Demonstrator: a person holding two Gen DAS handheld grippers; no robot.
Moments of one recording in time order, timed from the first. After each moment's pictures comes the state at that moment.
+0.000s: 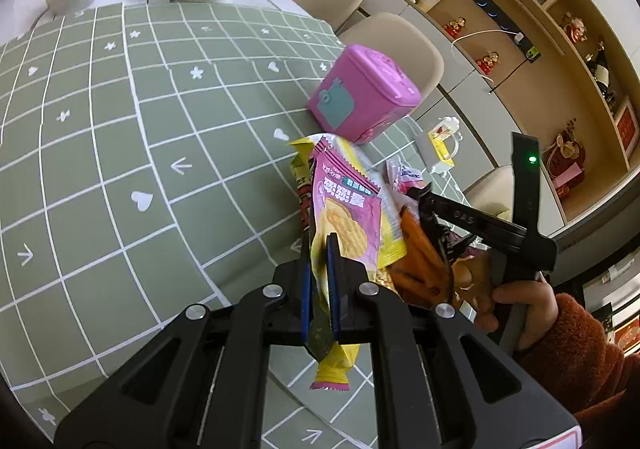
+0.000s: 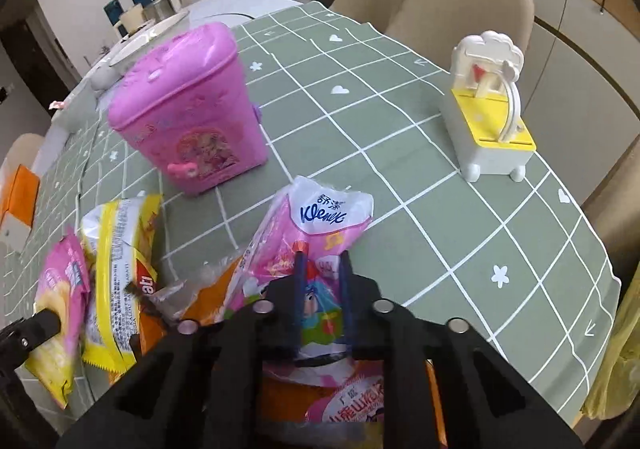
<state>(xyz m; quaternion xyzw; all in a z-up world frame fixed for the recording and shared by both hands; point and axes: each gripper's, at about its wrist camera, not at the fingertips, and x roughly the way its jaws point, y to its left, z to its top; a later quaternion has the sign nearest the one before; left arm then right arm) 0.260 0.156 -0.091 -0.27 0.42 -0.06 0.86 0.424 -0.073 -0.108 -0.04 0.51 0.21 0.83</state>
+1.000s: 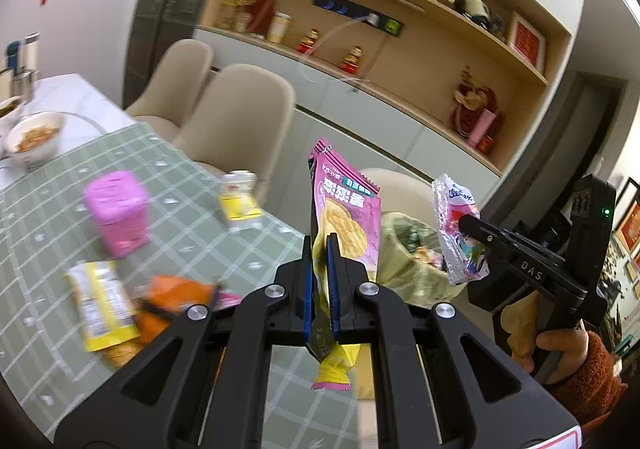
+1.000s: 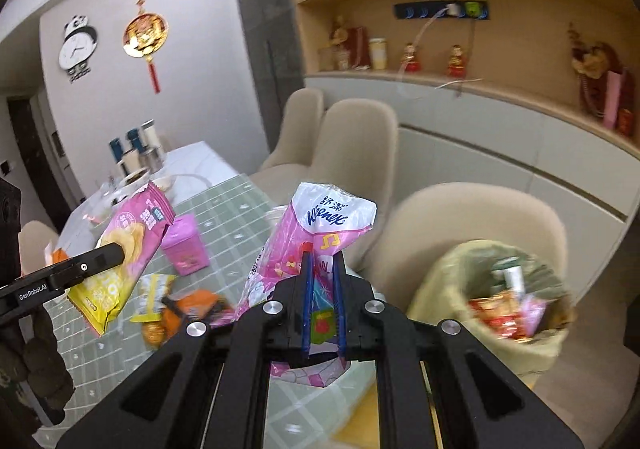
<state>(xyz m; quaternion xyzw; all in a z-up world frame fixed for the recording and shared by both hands) 0.283 -0.069 0.062 -0.13 0.31 -0.19 0.92 0.293 -0.353 0.083 0.02 0.30 0.13 0.95</state>
